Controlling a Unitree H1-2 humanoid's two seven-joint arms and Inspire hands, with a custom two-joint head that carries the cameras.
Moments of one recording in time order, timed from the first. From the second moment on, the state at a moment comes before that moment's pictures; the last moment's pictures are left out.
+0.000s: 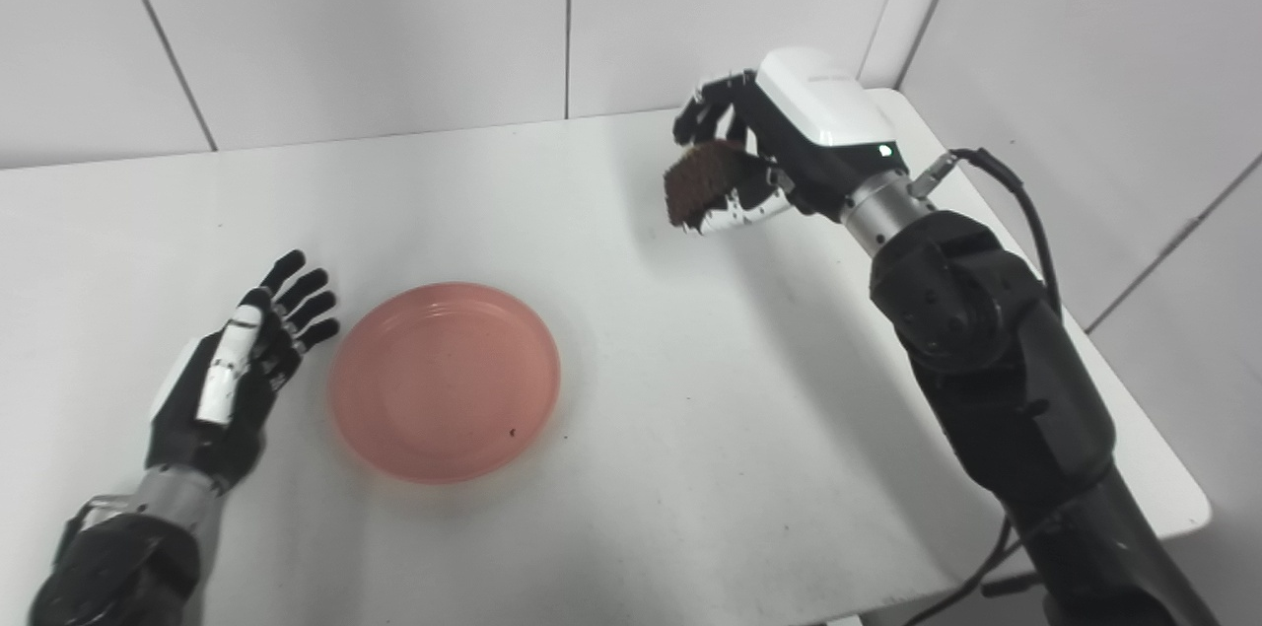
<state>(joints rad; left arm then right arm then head) -0.24 0.07 -0.07 0.04 -0.16 0.18 -0.20 -0.47 -0.58 0.08 -0.43 -0.62 0.23 0.38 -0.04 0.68</state>
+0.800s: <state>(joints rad) -0.25 -0.09 -0.12 0.05 0.01 0.17 0.01 -0.49 -0.19 0.33 0.05 -0.75 -0.18 -0.02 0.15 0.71</state>
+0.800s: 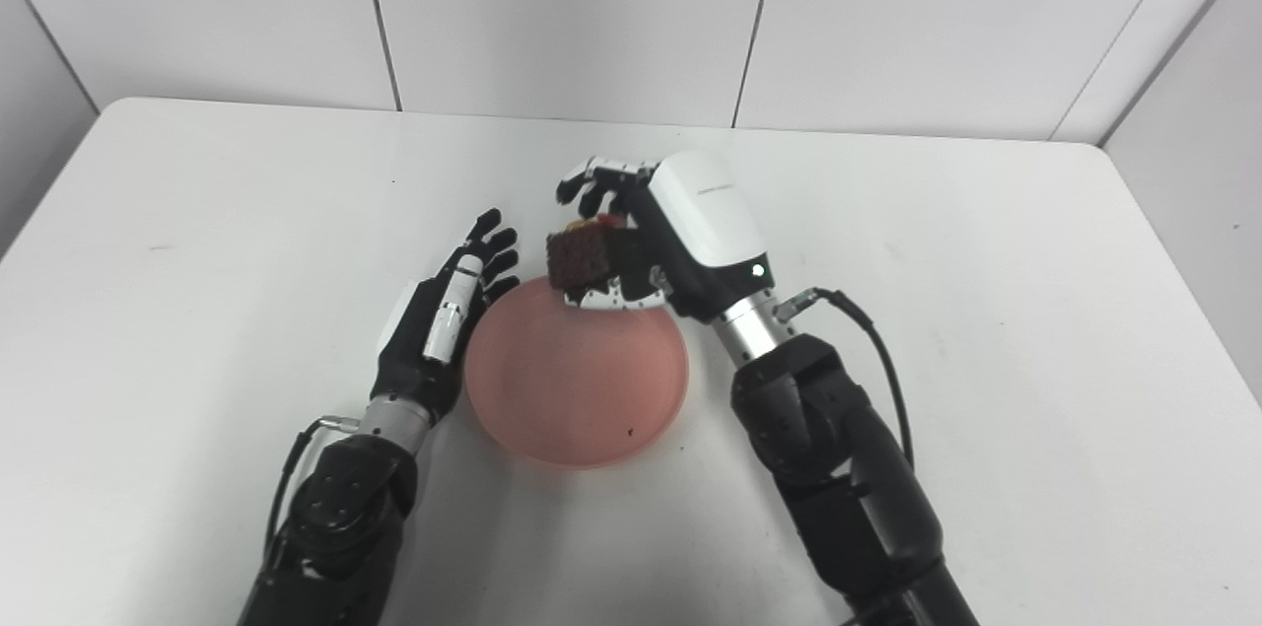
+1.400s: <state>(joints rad) -0.25 -0.09 -0.12 0.05 0.02 0.18 0.01 -0.48 -0.16 0.37 0.19 -0.78 -0.24 -0.09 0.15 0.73</state>
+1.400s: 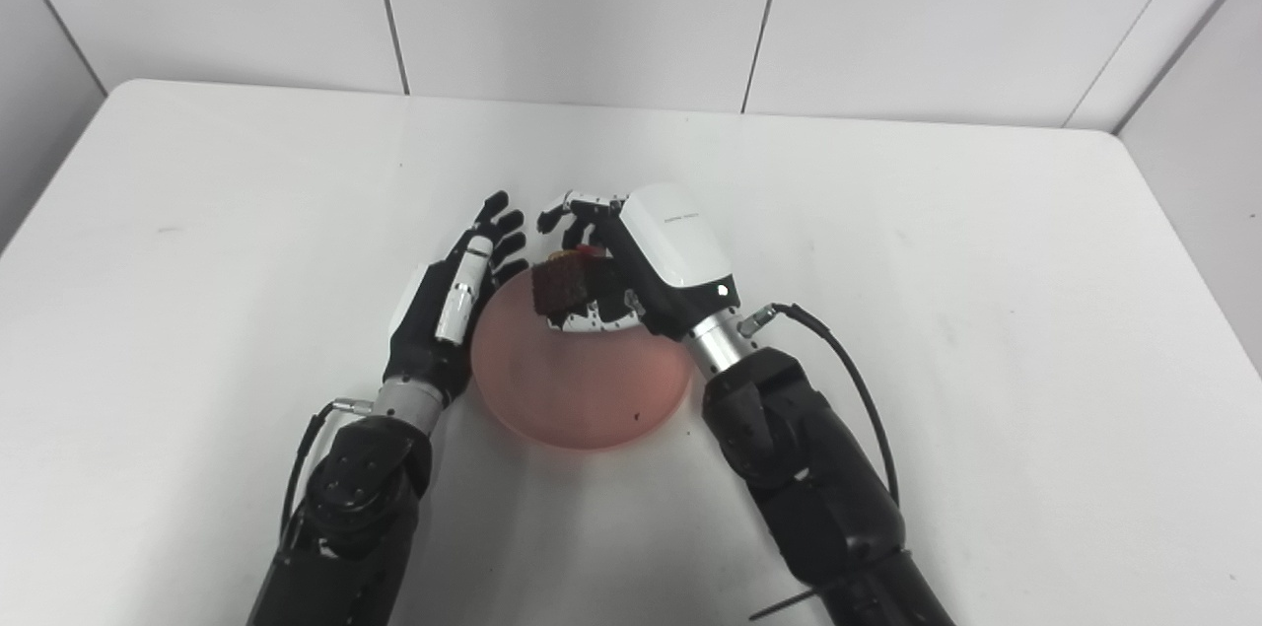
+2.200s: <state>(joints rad) -0.25 -0.10 -0.11 0.04 0.02 0.19 0.00 -0.43 -0.22 0.41 -0.15 -0.86 0.17 0.47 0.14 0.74</state>
